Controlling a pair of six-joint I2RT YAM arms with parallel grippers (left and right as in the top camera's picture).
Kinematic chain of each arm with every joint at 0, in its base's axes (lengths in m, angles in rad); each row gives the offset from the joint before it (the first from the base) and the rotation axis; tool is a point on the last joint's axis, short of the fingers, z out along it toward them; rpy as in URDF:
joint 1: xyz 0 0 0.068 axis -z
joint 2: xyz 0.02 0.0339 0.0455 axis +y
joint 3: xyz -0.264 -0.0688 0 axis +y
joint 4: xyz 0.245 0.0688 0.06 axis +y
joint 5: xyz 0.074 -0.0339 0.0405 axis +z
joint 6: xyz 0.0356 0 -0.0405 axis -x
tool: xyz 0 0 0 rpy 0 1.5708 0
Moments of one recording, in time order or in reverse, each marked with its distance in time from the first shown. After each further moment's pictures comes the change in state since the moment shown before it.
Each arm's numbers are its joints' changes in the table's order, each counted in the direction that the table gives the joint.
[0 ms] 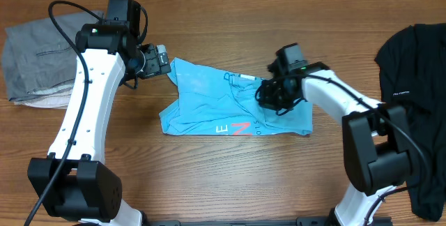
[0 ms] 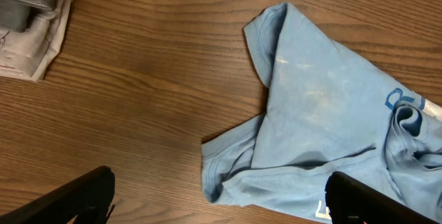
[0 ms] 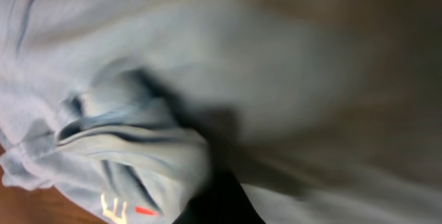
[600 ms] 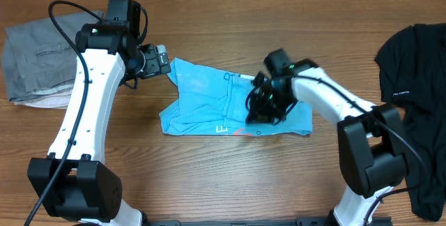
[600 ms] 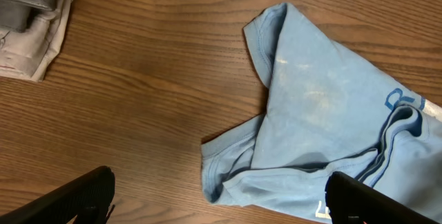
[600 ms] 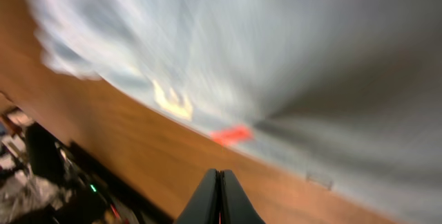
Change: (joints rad) left arm 0.000 0.000 0.000 0.000 0.000 0.000; right arm -0.041 -0.003 -0.094 0.279 0.203 0.144
